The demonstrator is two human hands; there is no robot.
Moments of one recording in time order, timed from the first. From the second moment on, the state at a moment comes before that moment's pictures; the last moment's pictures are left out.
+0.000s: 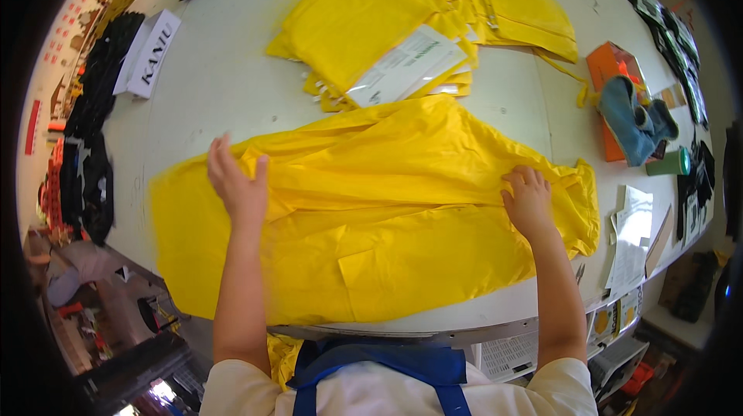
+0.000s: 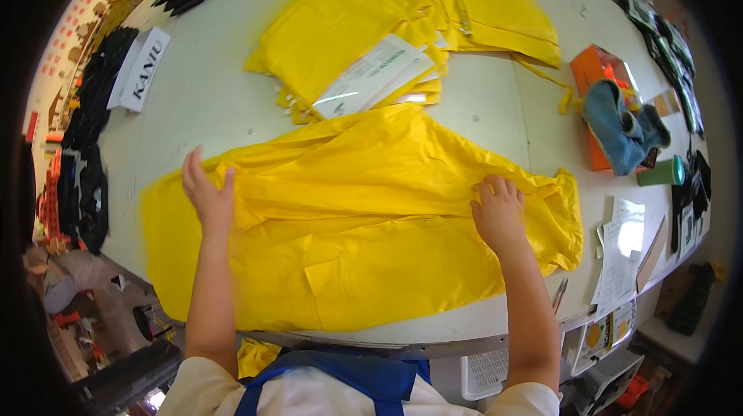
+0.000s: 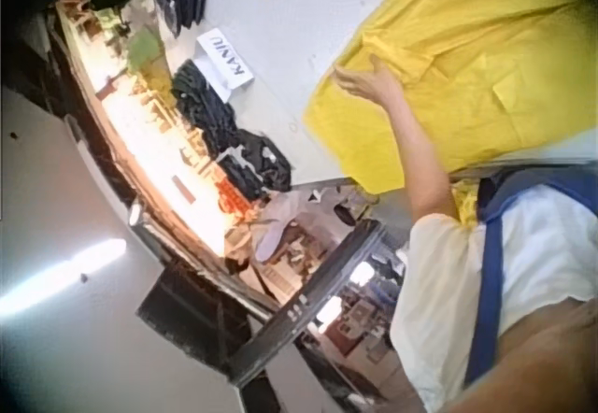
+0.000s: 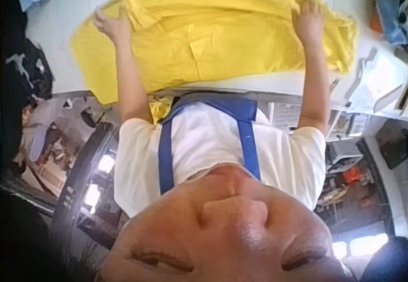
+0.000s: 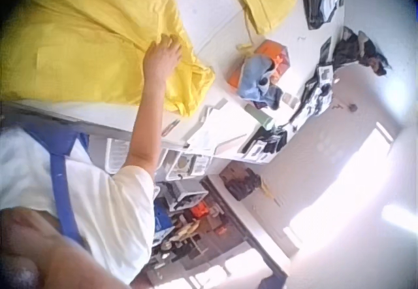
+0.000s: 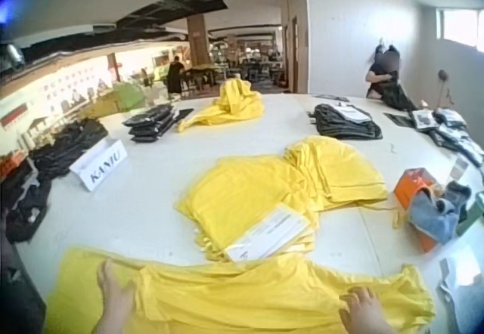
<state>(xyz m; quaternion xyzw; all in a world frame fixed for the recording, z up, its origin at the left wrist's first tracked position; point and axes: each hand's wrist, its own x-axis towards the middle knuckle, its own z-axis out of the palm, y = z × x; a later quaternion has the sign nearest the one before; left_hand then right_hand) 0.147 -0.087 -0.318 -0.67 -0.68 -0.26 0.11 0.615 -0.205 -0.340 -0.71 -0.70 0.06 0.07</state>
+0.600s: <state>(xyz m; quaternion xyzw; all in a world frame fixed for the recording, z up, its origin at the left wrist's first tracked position) 0.141 -0.221 -0.255 -0.51 -0.45 -0.43 -0.59 0.343 -0.242 -0.259 -0.34 -0.27 0.73 0.53</state>
